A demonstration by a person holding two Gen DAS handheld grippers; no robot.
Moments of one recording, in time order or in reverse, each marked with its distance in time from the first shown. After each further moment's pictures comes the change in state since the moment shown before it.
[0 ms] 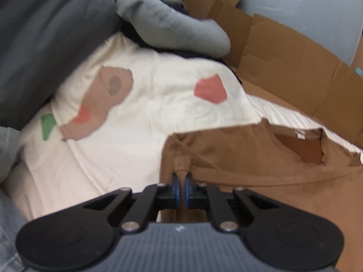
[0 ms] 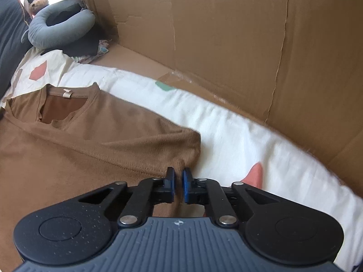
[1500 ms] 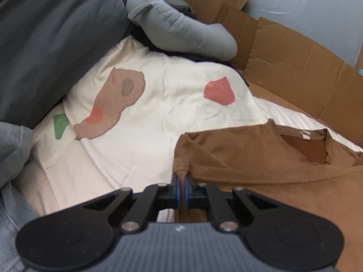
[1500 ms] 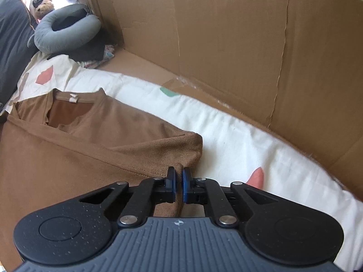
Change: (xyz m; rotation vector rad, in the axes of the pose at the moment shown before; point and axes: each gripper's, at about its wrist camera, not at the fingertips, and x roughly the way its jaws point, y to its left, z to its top) left arm -0.009 0.005 -0.001 0.007 -0.006 0.025; right arm -0.009 -0.005 -0.002 -0.008 -0.030 0.045
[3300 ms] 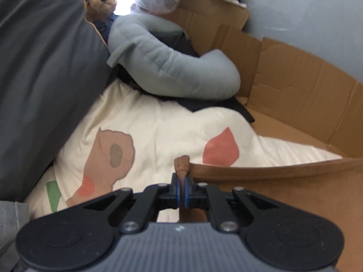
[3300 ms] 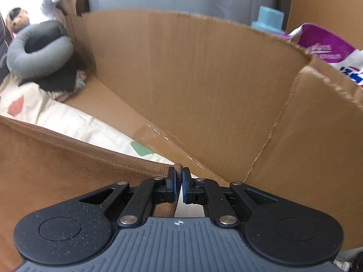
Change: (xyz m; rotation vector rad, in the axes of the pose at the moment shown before) left arm 0.039 -0.023 0.083 0.057 -0.046 0.070; right arm 0.014 -0.004 0.081 -0.020 -0.031 -0.152
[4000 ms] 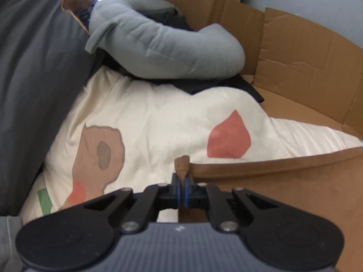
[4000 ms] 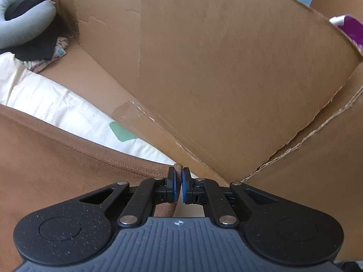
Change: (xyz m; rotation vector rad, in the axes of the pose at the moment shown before) left arm 0.043 -0.013 0.010 0.065 0.096 0.041; right arm 0.049 0.007 0.015 -0.066 0.159 -0.096
